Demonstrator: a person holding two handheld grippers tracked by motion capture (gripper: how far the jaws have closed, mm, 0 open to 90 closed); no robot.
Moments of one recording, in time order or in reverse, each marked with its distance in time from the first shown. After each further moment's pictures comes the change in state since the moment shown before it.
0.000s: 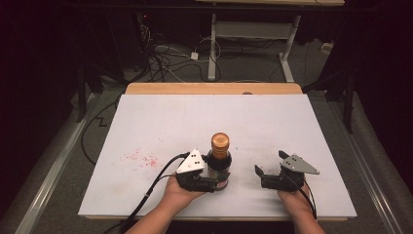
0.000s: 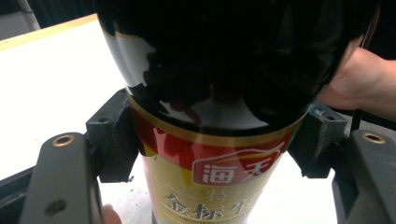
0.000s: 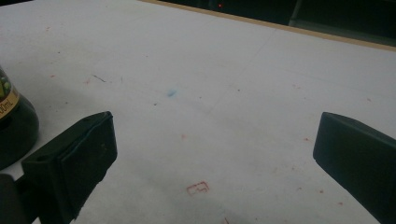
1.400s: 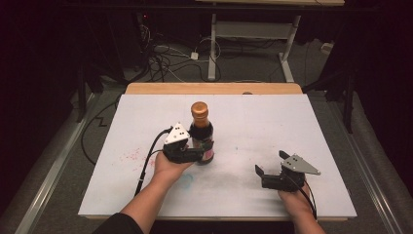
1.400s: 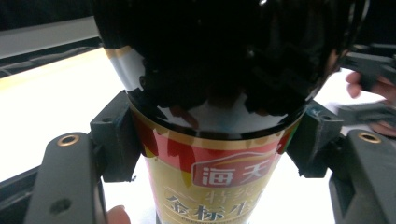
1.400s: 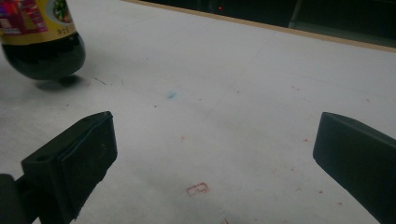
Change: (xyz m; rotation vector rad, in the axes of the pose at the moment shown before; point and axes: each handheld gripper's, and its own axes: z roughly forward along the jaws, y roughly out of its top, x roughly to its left) left arm 0.052 0.054 0.010 -0.161 0.156 -0.042; right arm -0.001 0.000 -0.001 -0.011 0.003 0.008
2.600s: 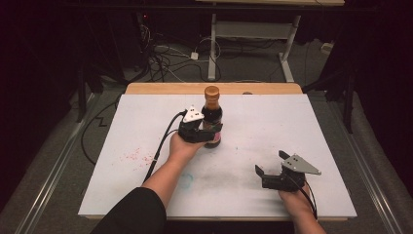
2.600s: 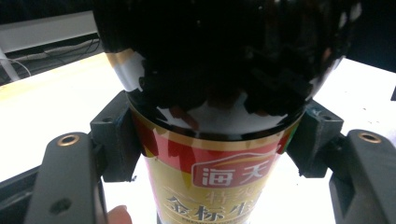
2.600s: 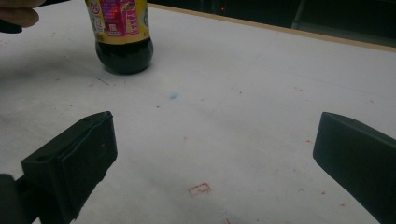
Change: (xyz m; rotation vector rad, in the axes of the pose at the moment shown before) left arm 0.033 0.005 0.071 0.040 0.071 0.052; right arm -0.001 0.000 0.000 -0.004 0.013 0.005
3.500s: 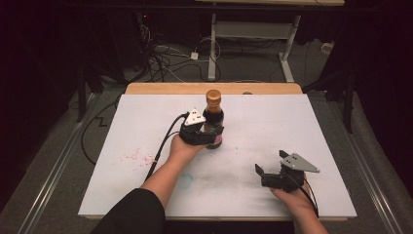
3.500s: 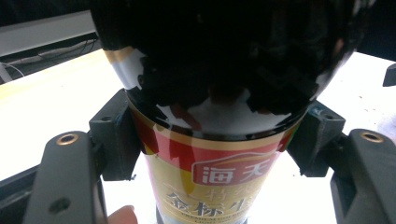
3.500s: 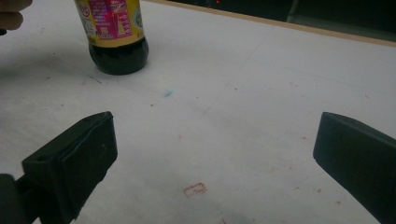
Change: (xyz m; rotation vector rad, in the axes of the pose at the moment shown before) left arm 0.000 -0.007 -0.002 0.023 -0.020 0.030; right arm 0.000 0.003 0.003 0.027 -0.020 0.006
